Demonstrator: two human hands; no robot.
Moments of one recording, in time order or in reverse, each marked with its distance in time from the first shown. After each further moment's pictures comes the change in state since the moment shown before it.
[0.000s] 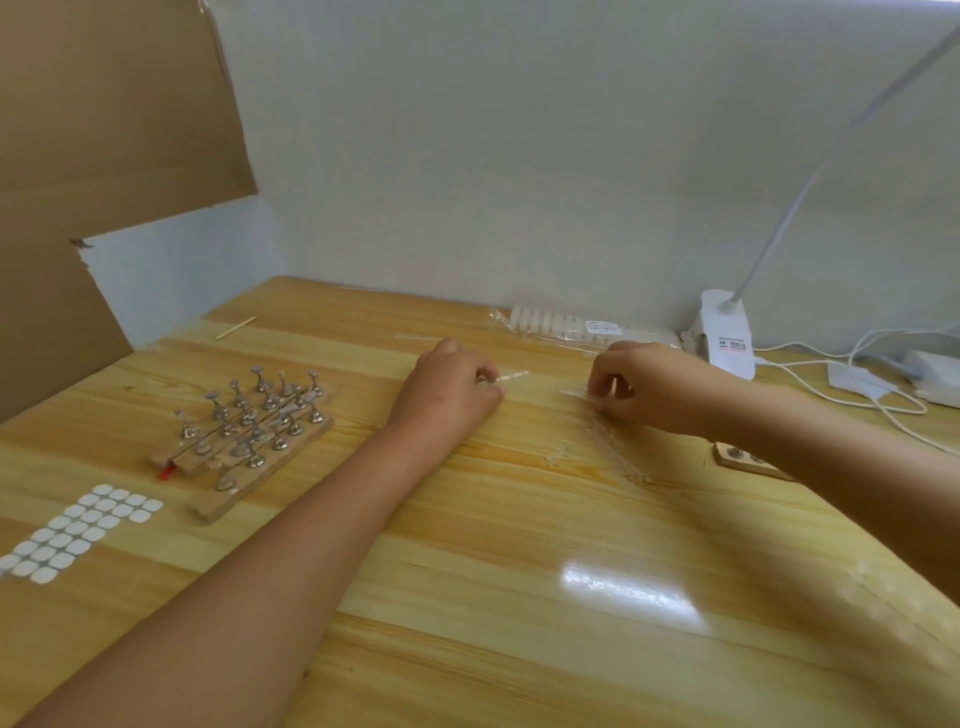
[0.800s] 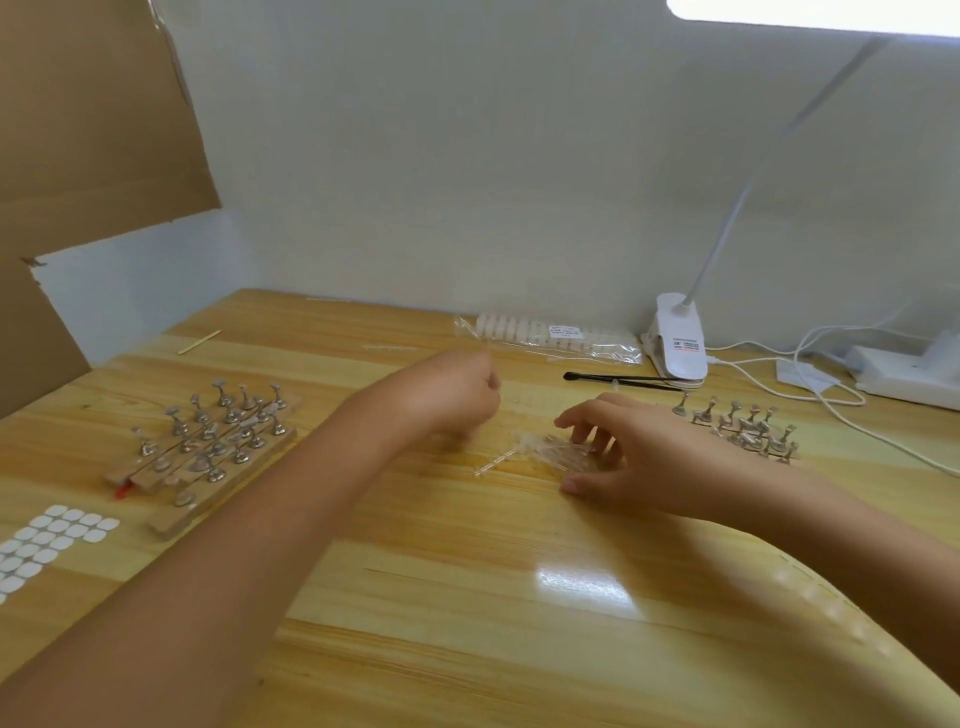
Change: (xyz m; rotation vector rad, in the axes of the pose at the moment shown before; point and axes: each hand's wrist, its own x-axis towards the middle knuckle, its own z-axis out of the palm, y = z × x) left_hand -0.008 0.057 -0.025 -0.010 -0.423 -0.034; right_hand -0.072 -0.026 0.001 0.219 -0.057 0.052
